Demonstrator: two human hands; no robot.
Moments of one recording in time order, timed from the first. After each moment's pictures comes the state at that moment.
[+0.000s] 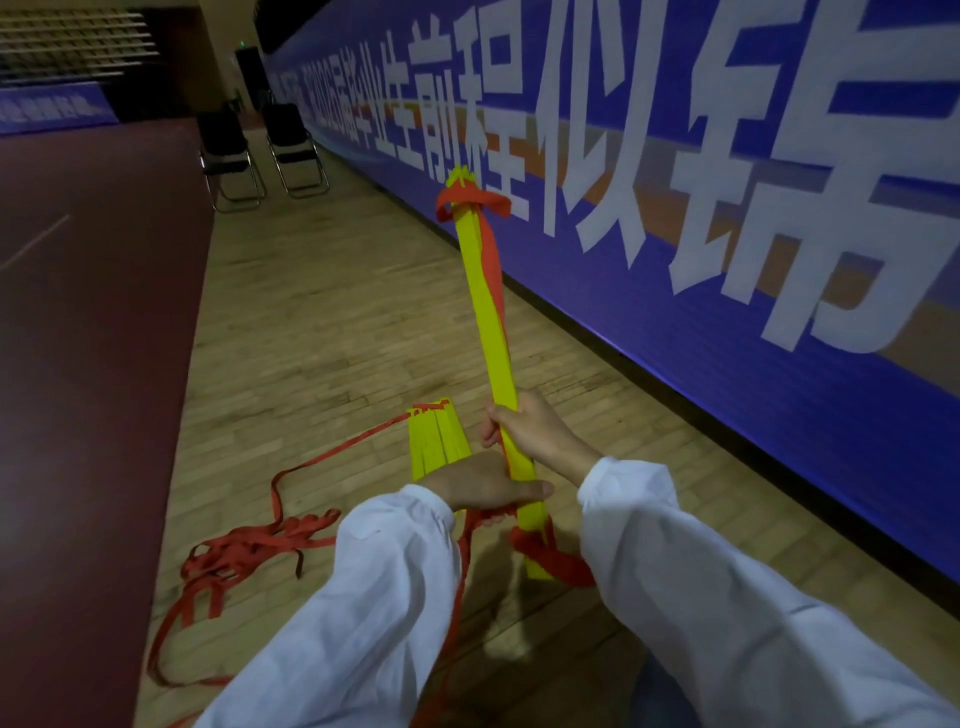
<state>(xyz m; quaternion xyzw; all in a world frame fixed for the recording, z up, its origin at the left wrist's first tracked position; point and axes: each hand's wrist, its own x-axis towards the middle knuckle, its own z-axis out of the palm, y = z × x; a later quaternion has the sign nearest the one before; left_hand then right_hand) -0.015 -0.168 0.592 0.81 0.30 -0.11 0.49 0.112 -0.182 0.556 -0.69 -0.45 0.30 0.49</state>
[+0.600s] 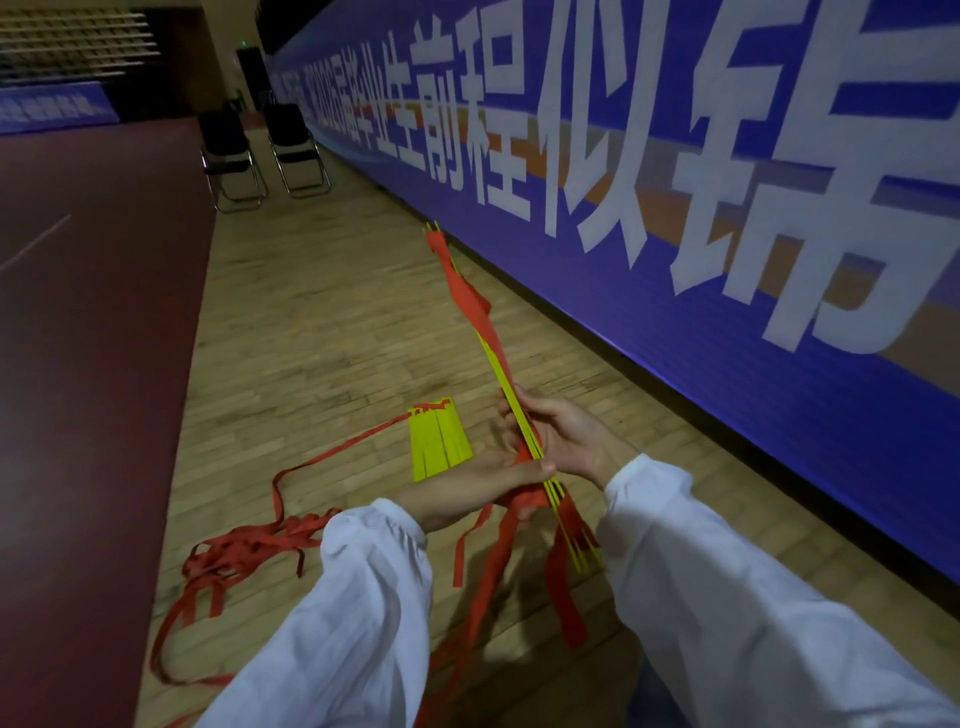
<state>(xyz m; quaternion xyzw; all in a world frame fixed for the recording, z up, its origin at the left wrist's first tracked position) -0.028 -0.169 0.584 0.76 0.14 -0.02 0.64 0.125 -0.207 0.574 -0.35 -0.18 0.67 0.63</state>
